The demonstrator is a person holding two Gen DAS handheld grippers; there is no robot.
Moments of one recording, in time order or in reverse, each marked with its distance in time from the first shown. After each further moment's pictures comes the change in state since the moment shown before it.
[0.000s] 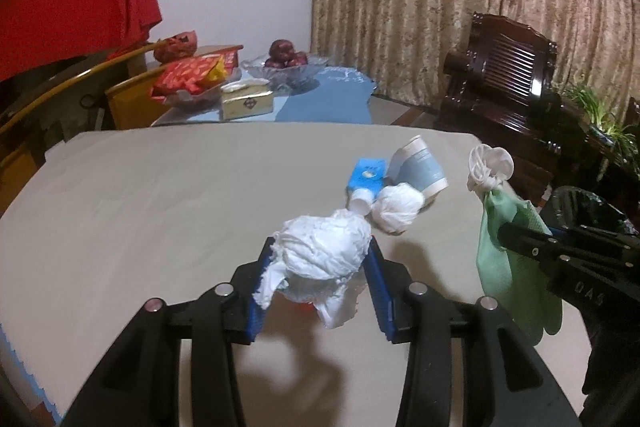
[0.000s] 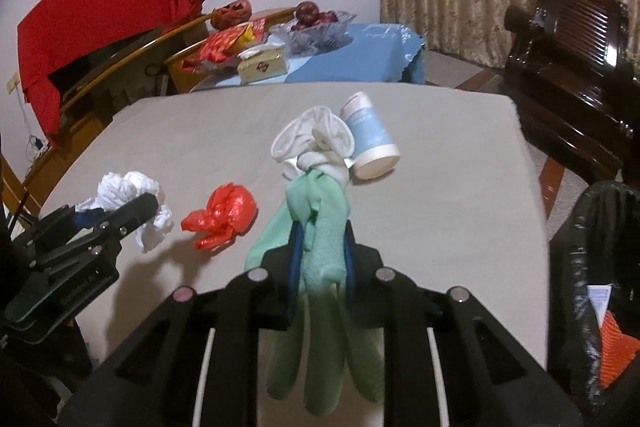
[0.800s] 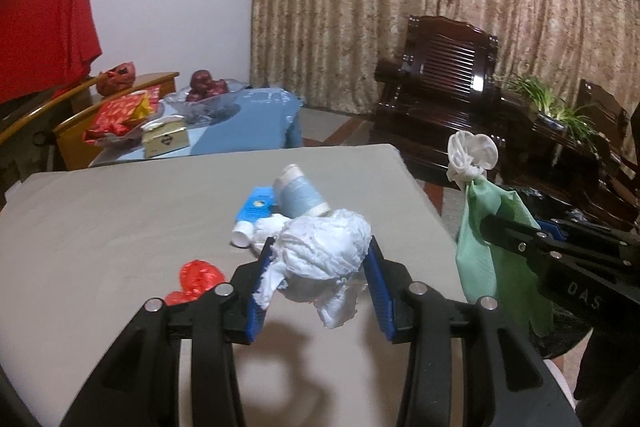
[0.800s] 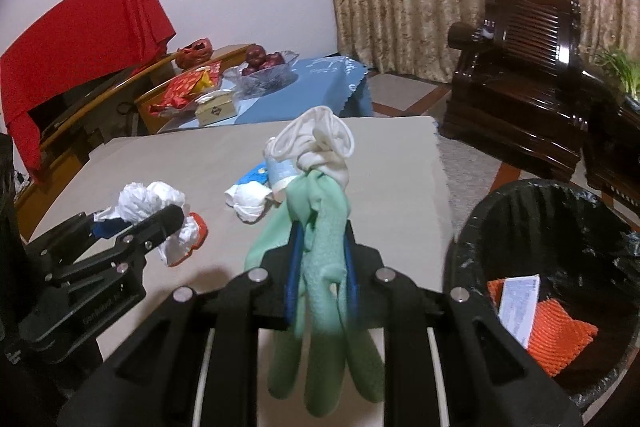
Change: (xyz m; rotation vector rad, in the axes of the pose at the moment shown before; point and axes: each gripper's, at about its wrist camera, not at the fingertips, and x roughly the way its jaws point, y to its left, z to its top) left arm -0.019 -0.108 0.020 0.103 -0.046 -0.169; right arm -0.080 -0.065 -0.011 0.080 -0.099 -0.117
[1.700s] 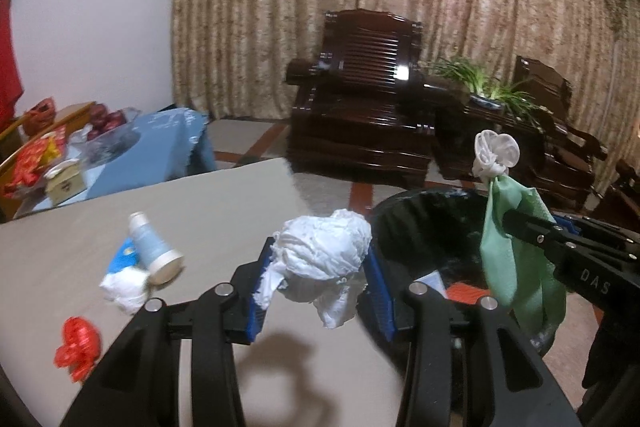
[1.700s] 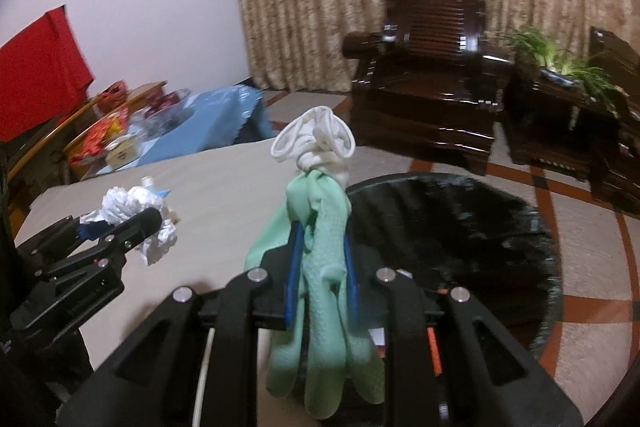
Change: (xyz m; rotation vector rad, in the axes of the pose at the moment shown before) left arm 0.047 -0.139 0.036 0.139 -0.010 -0.232; right arm -0.061 -0.149 -0.012 0.161 -0.083 -0.273
